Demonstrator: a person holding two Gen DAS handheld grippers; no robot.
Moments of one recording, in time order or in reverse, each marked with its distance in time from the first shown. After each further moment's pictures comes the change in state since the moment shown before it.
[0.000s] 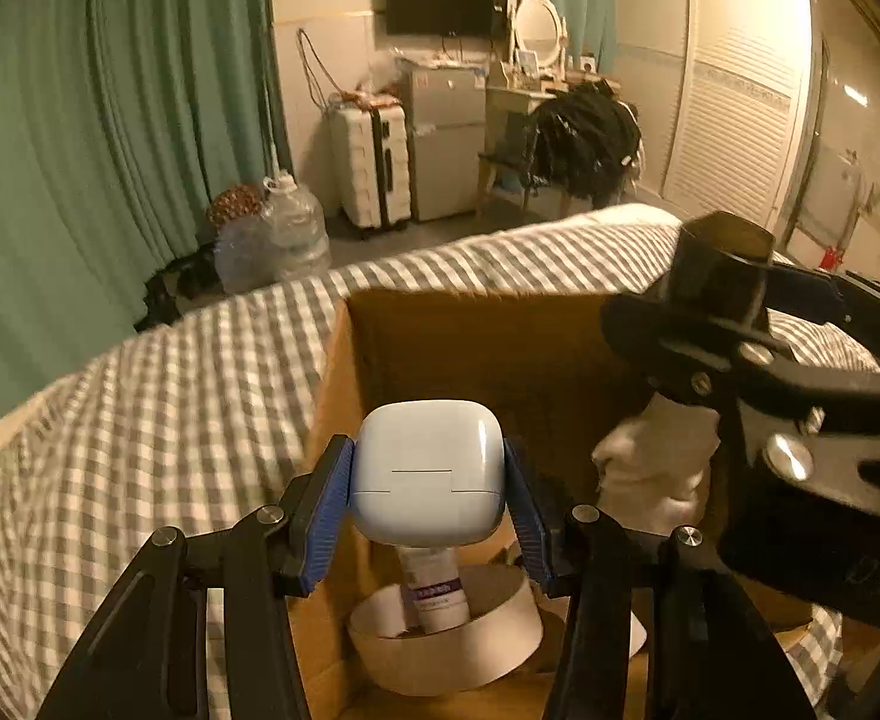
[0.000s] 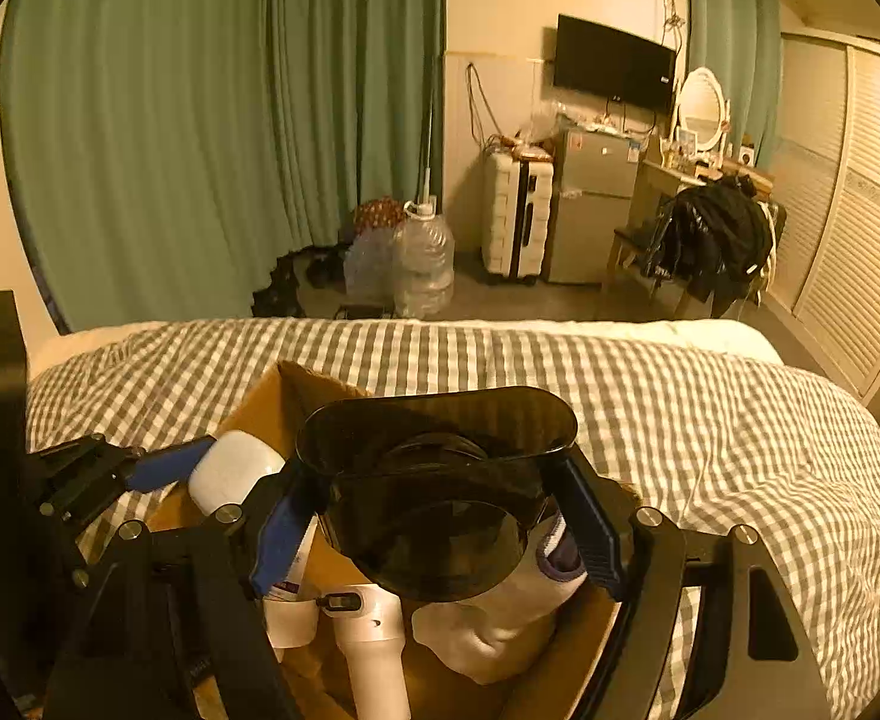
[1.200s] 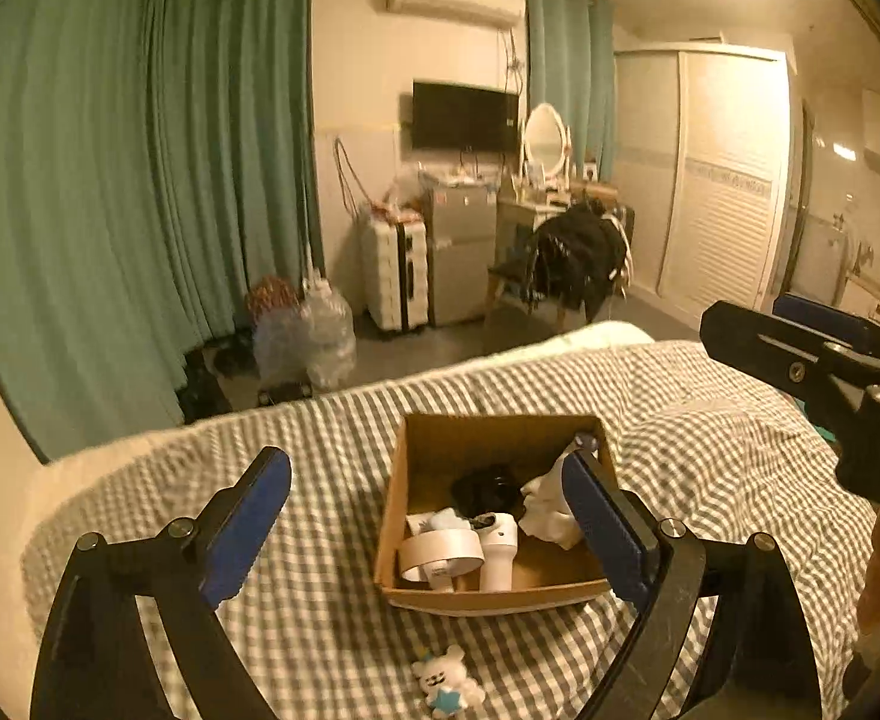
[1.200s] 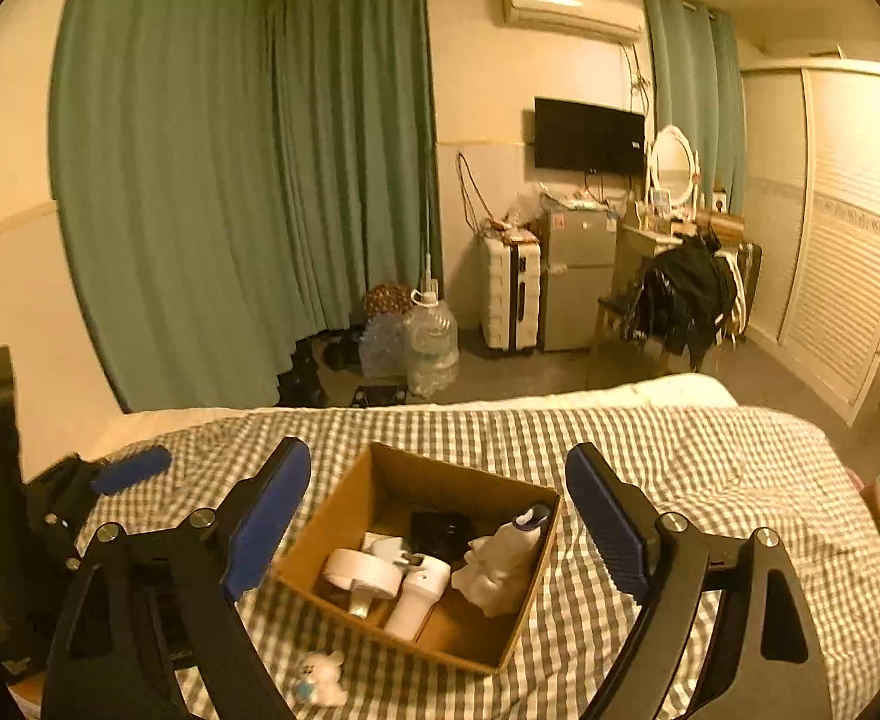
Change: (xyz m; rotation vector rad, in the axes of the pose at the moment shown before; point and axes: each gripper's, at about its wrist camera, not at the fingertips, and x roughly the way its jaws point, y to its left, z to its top) left arm -0.241 0.006 -0.001 -0.025 -0.270 0.052; right arm -0.222 0.014 0.019 0.051 -0.203 0.008
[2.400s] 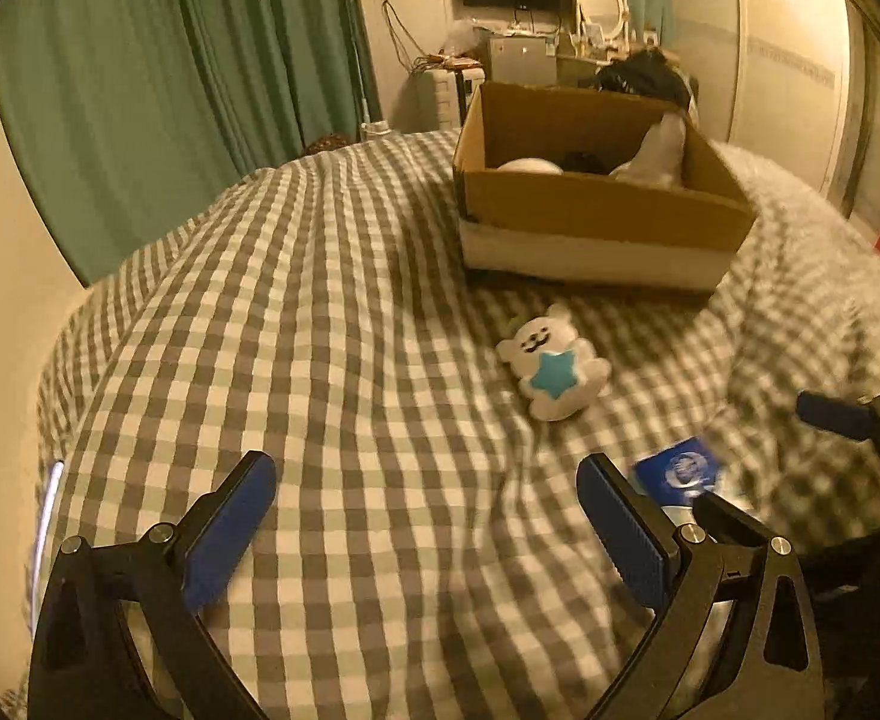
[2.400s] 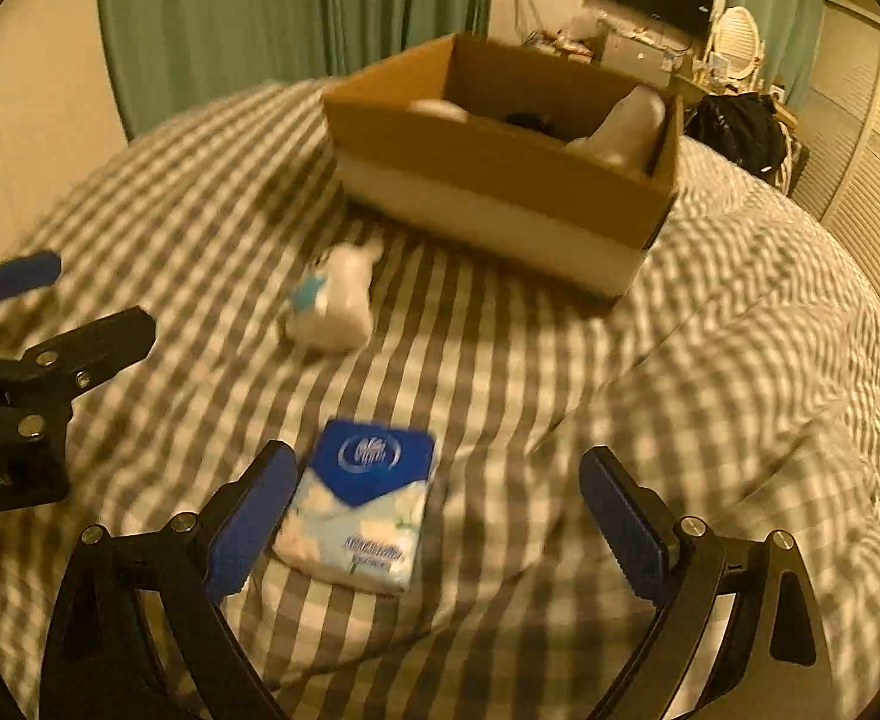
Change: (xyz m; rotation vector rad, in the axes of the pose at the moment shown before) left arm 0.035 0.019 -0.229 0.014 0.324 0.176; right arm 0.044 0.059 -0.283 -0.135 0.458 0.020
